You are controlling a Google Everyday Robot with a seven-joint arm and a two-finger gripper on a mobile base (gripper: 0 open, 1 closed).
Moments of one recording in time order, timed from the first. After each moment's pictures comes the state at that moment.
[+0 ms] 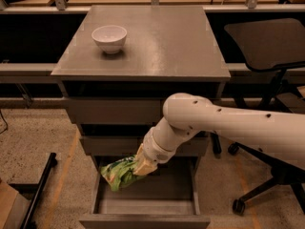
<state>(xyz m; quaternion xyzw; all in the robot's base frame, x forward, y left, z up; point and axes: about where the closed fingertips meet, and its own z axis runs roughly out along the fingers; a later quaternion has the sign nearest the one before) 0.451 0.039 0.653 -0.71 0.65 0.21 0.17</state>
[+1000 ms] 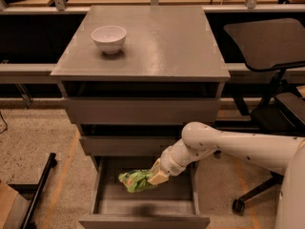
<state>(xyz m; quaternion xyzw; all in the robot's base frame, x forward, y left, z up) 0.491 -0.002 0.500 -0.63 0.71 0.28 0.17</state>
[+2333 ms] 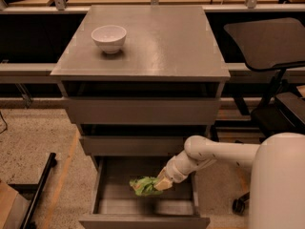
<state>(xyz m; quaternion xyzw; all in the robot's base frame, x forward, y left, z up) 0.512 -0.031 0.396 -0.58 0.75 0.29 0.15</state>
